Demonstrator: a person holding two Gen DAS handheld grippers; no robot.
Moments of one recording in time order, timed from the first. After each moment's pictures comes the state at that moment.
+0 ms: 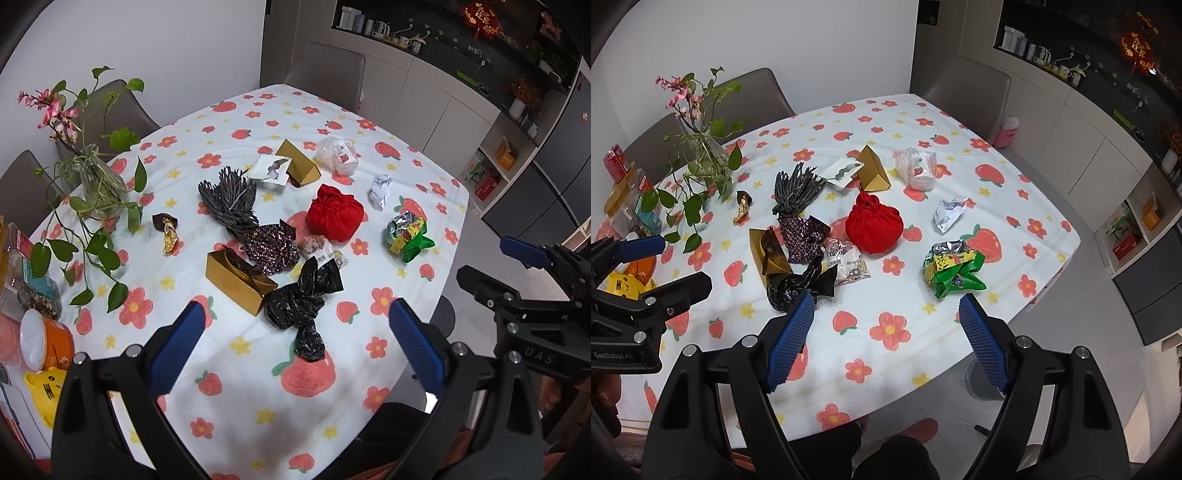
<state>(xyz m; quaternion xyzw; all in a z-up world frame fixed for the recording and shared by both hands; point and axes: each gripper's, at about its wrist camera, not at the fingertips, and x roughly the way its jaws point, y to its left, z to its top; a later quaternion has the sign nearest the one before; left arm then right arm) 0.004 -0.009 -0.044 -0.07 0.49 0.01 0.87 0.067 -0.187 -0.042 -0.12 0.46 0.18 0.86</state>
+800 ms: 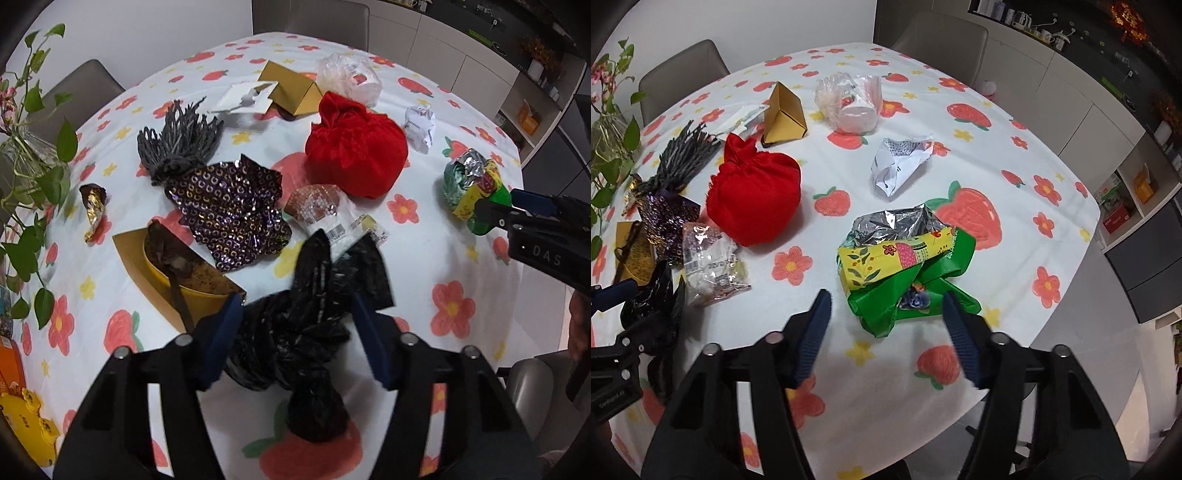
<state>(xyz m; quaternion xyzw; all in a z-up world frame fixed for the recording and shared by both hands) 0.090 -0.036 -0.193 -0.04 0.54 0.02 0.84 0.183 -0.219 -0.192 -0.13 0.51 0.12 0.85</state>
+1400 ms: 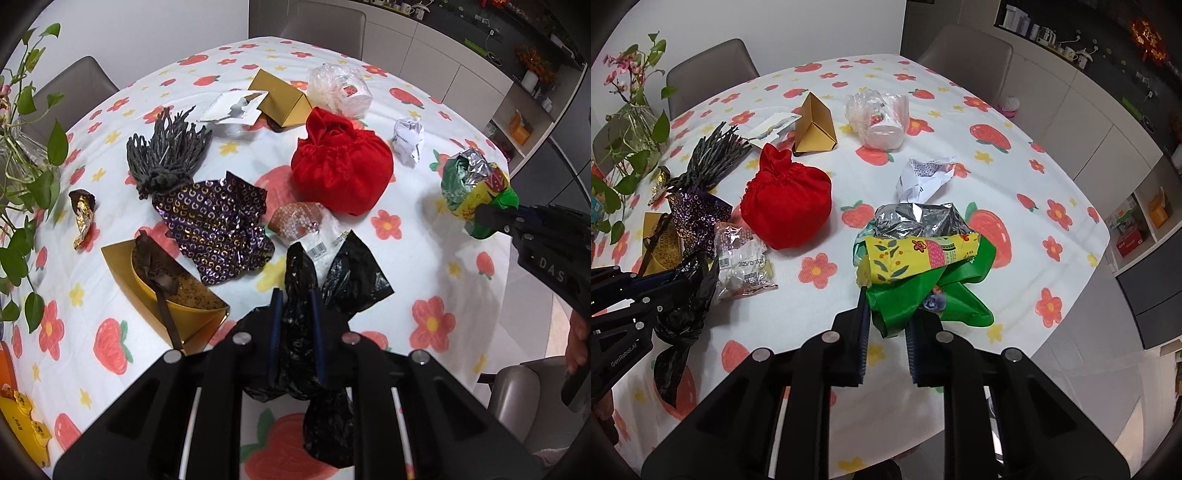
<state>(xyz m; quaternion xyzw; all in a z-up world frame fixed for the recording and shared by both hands) 0.096 -0.042 -0.179 -0.06 0.52 0.01 0.85 0.173 -0.216 -0.165 -0.14 0.48 0.17 0.85</state>
